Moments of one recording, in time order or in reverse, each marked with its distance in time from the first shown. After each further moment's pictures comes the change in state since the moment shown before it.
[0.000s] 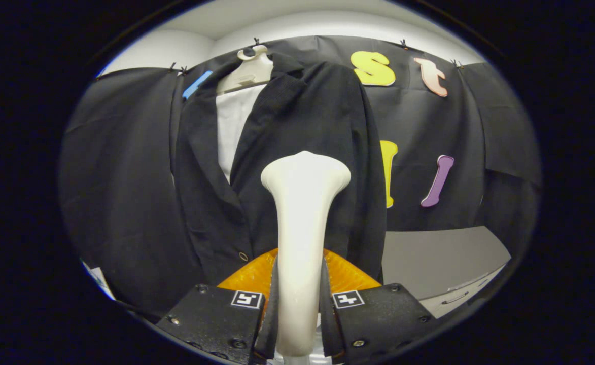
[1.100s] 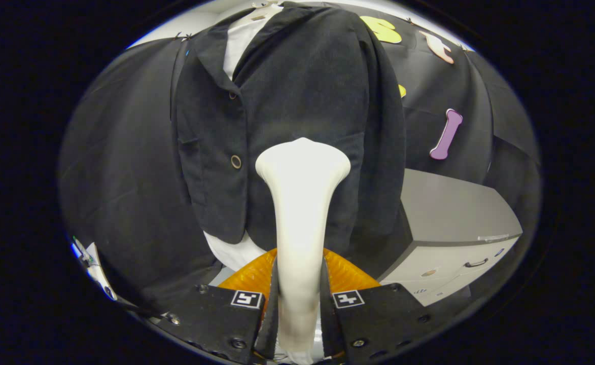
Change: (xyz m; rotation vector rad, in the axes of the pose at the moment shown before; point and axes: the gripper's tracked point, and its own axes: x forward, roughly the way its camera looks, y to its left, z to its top) arm 0.021 -0.004 -0.157 -0.031 0.249 -0.006
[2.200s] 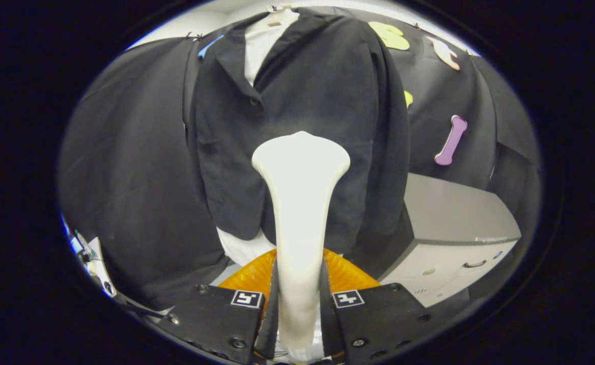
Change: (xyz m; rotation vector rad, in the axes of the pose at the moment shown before) arm -0.044 0.024 0.030 -0.034 -0.078 0.042
